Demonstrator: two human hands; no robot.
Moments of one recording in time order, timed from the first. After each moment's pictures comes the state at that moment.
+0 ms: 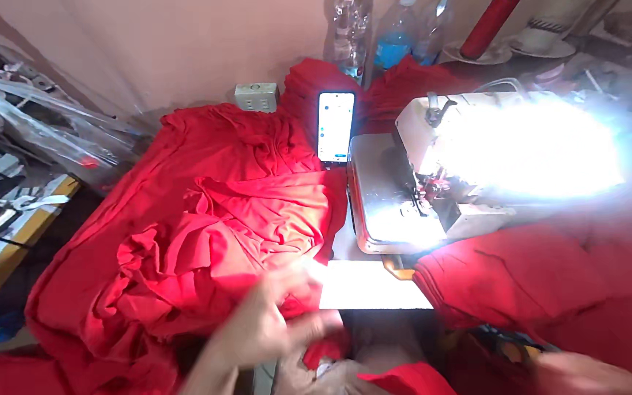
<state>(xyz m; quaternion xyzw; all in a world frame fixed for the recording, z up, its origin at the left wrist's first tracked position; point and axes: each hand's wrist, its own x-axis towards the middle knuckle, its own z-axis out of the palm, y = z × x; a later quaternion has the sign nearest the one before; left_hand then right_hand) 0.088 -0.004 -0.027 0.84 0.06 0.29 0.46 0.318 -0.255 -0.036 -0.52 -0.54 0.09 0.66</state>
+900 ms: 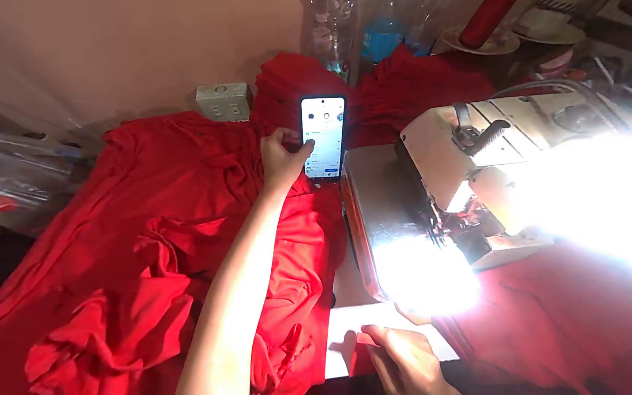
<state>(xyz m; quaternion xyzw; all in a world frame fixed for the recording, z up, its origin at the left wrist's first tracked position) 0.274 0.215 -0.069 0.79 0.34 0.39 0.33 0.275 -0.122 -0.156 -0.61 -0.61 -0.07 0.49</state>
